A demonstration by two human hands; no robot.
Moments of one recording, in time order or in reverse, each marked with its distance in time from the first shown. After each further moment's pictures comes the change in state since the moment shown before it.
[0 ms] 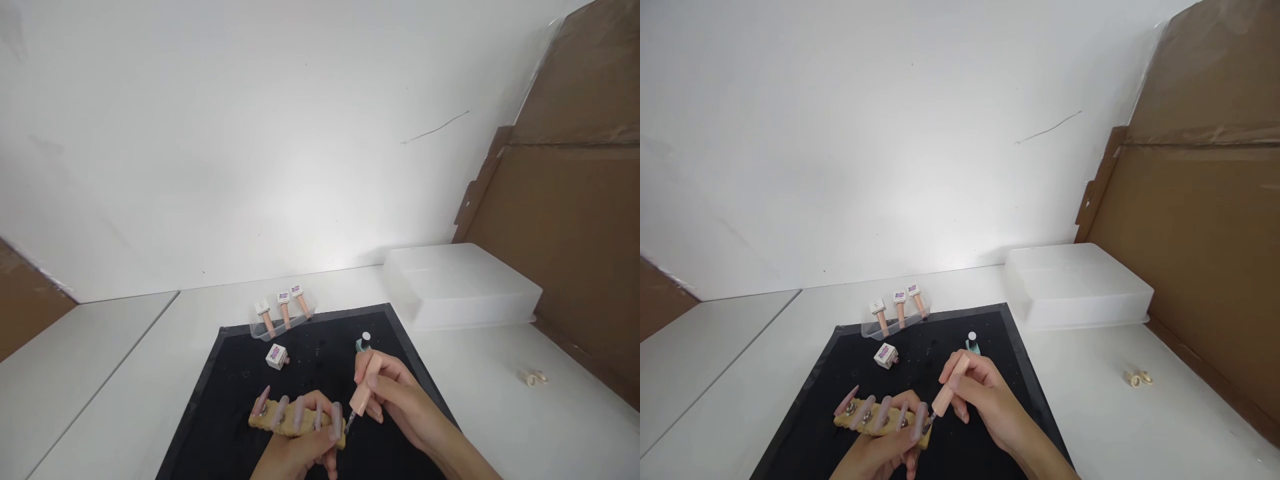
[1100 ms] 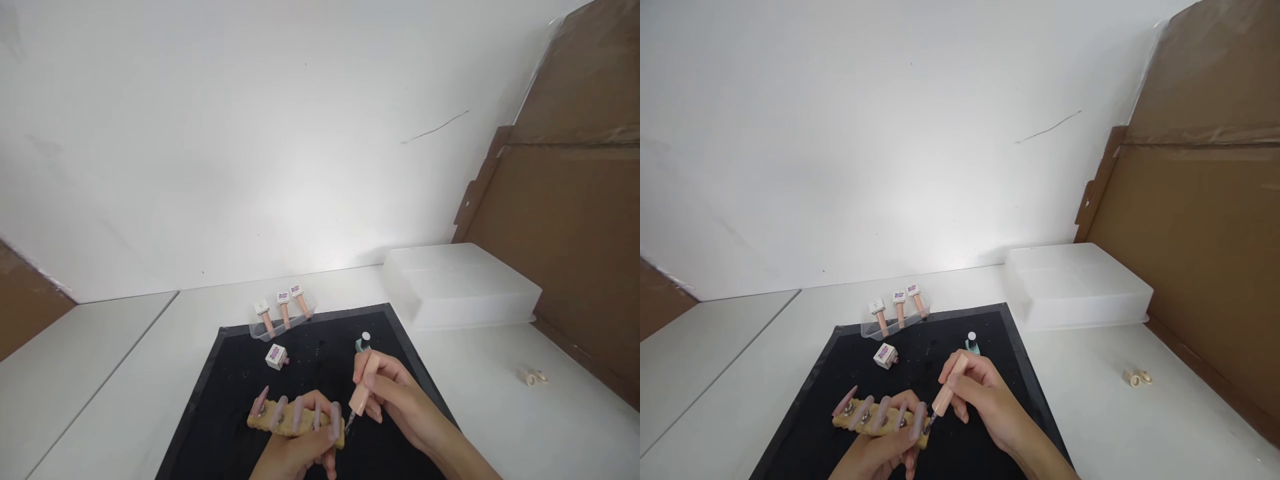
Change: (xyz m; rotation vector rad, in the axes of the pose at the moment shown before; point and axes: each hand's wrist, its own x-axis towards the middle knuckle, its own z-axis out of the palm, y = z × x) left_hand 0.001 0.000 -0.001 -0.013 -0.004 -0.012; right_hand 0.001 0.001 -0.001 -0.001 0.007 0.029
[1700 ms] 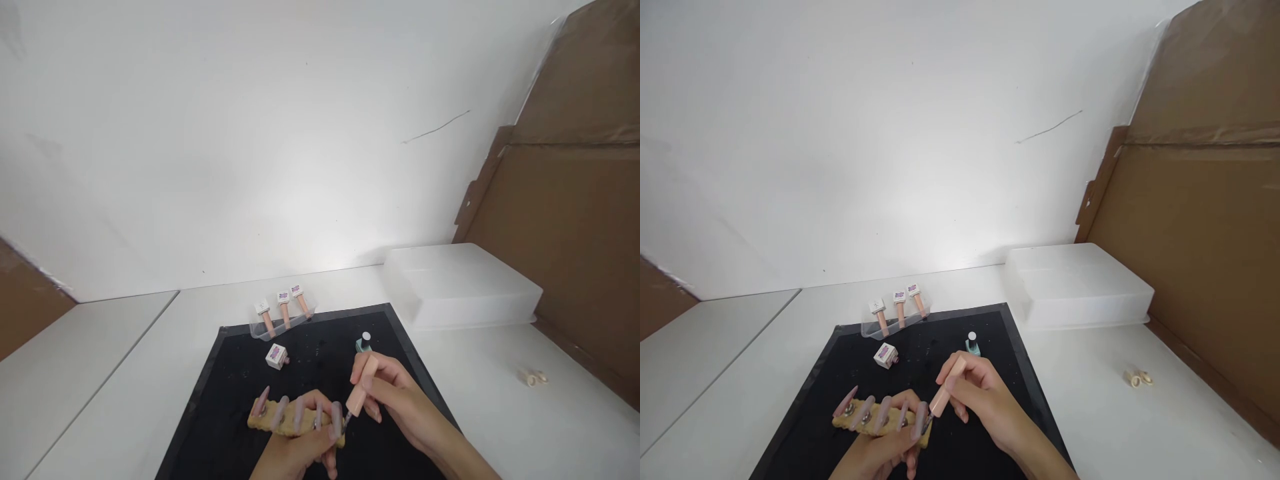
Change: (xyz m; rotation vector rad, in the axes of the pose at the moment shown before) left_hand 0.002 -0.003 0.000 0.026 0.024 0.034; right_hand 0.000 0.000 -0.002 -0.031 -0.020 -0.020
